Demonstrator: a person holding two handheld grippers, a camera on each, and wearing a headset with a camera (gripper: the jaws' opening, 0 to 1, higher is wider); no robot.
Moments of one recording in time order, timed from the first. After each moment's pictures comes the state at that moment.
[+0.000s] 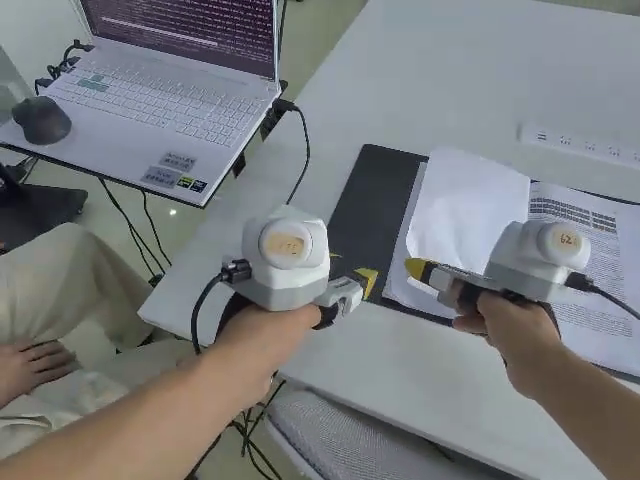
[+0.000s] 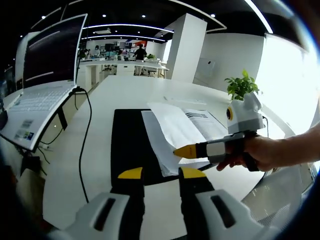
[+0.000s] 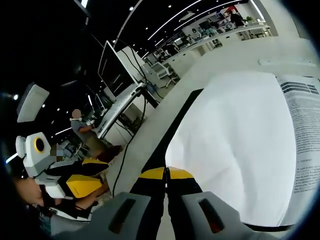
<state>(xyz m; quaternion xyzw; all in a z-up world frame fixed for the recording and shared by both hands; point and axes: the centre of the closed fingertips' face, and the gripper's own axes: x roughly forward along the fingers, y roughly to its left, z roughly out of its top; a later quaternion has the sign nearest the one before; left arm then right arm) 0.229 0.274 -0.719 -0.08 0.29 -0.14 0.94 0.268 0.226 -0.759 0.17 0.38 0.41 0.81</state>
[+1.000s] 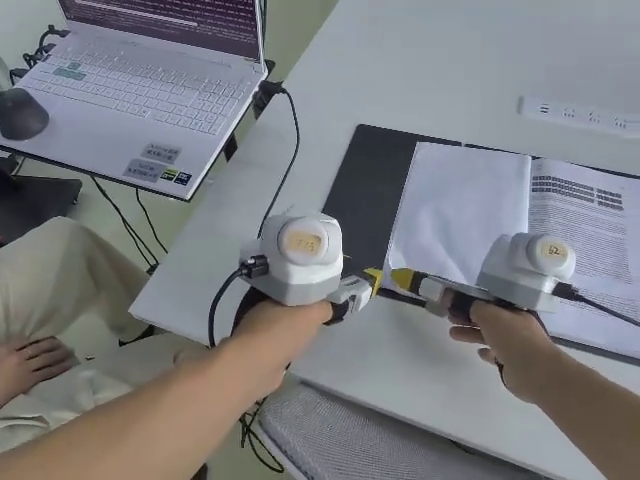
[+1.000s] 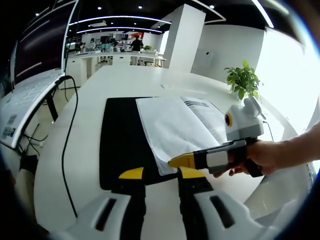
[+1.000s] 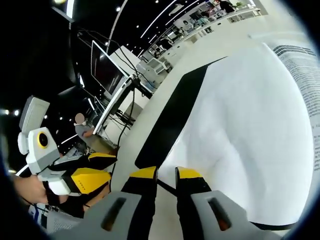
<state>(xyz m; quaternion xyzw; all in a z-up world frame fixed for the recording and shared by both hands) 0.246 0.249 -0.751 -0.07 0.33 -0.16 0.93 0.278 0.207 -0.806 0.22 0.40 0.42 0.79</state>
